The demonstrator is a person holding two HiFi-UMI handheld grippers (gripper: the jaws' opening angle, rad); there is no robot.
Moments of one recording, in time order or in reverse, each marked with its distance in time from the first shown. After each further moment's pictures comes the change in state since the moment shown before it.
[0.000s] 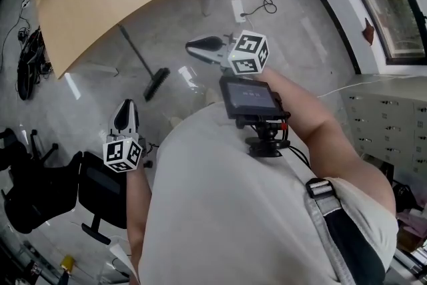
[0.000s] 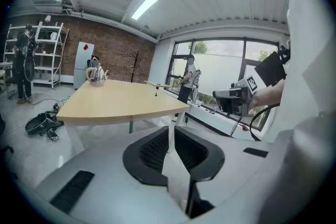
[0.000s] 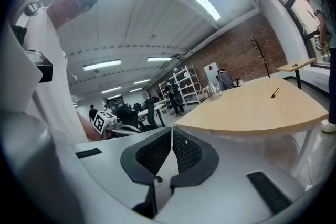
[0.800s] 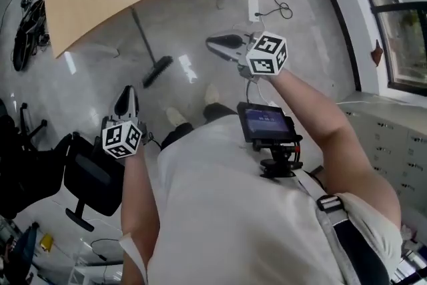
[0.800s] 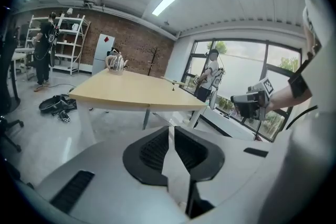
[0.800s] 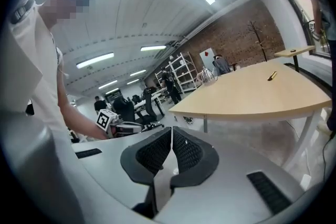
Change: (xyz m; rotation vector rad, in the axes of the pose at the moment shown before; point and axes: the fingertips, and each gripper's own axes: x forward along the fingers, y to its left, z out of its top) left arm 0.026 0.047 -0.039 -0.142 0.013 0.148; right arm 0.010 -0.042 -0.035 0.048 0.128 -0.007
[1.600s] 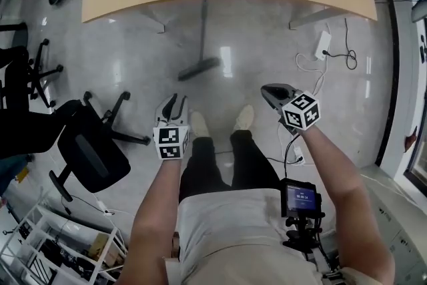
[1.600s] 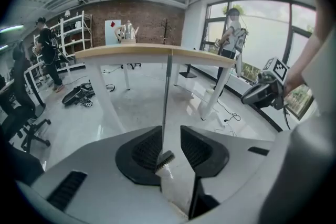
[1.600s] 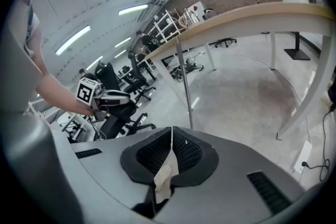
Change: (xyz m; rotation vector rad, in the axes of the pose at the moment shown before) left arm 0.070 0.053 -0.161 0.062 0.296 0.262; right arm 0.074 -0.093 -0.233 0.136 0.434 -0.034
